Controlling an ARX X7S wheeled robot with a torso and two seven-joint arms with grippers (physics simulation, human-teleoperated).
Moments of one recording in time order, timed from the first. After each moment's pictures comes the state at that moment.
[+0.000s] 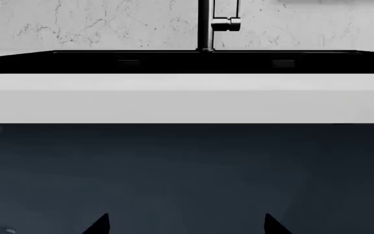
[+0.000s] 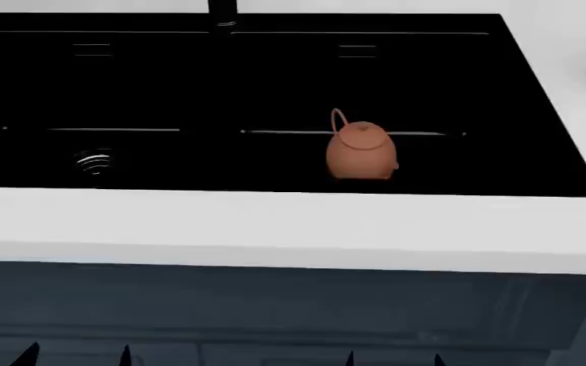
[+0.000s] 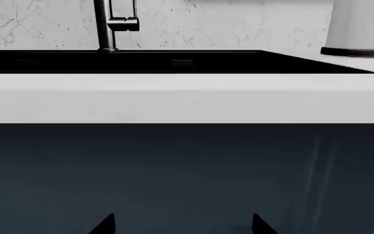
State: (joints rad) left arm 0.00 0.00 0.00 0.00 0.00 0.00 0.00; right arm 0.00 0.00 0.00 0.00 0.00 0.00 0.00
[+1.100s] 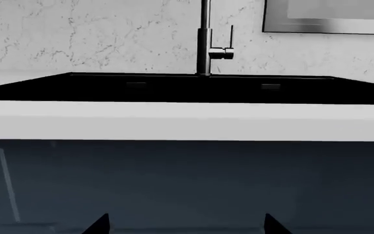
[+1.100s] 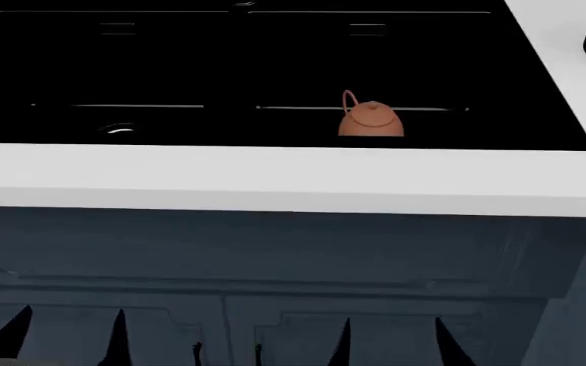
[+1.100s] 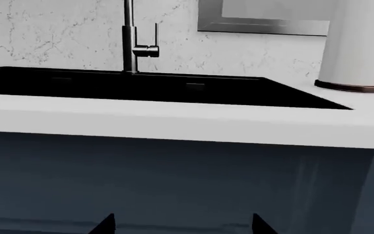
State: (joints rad) left arm -0.05 -0.12 0.11 0.12 -0.14 -0.09 -0.10; right arm 0.05 0.13 -0.13 -0.14 0.09 0.11 0.12
